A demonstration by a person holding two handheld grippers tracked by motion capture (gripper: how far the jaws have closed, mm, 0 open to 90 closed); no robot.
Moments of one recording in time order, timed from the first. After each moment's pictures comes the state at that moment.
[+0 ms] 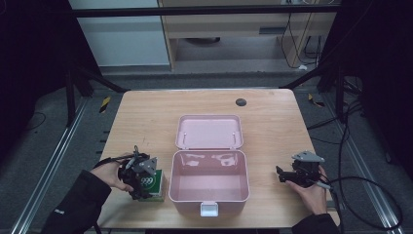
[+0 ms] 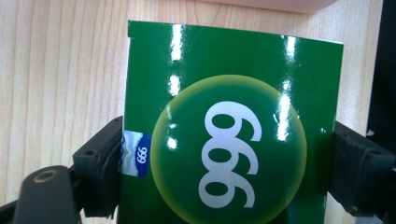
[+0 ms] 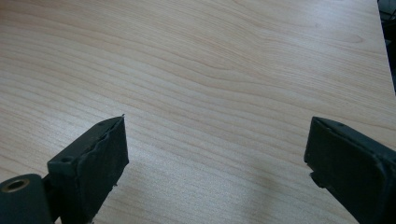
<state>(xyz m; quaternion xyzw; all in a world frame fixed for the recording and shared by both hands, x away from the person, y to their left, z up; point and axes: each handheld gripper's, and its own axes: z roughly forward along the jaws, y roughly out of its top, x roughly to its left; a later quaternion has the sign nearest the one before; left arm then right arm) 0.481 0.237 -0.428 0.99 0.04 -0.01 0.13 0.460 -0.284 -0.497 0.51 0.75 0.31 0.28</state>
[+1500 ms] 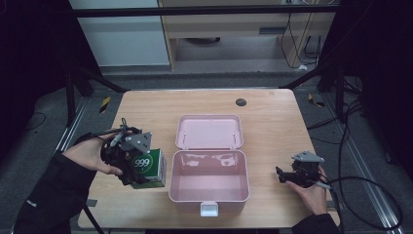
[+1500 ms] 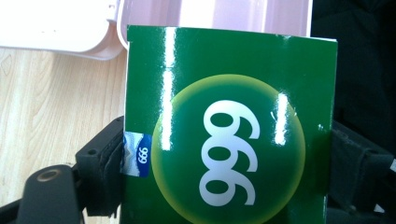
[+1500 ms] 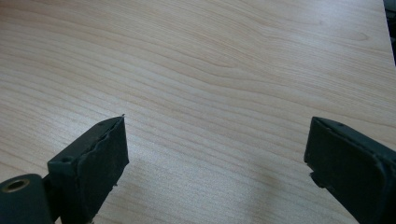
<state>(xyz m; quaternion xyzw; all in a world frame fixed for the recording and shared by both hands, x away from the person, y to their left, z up) 0.460 0.214 -0.289 0.98 0.03 0.02 0.17 0.459 -0.284 -0.497 0.51 0.75 0.31 0.28</state>
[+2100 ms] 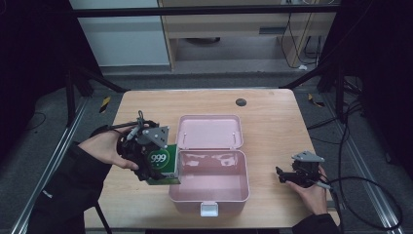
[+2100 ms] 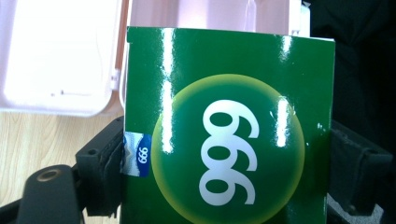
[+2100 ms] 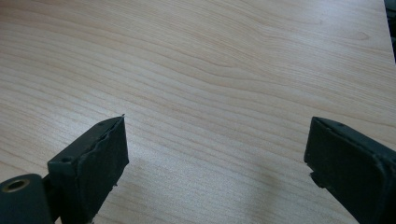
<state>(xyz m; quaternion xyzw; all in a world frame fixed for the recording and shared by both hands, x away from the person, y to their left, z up) 0.462 0.171 -0.270 0.98 0.01 0.02 0.19 0.460 -0.284 -0.497 0.51 0.75 0.32 0.27</state>
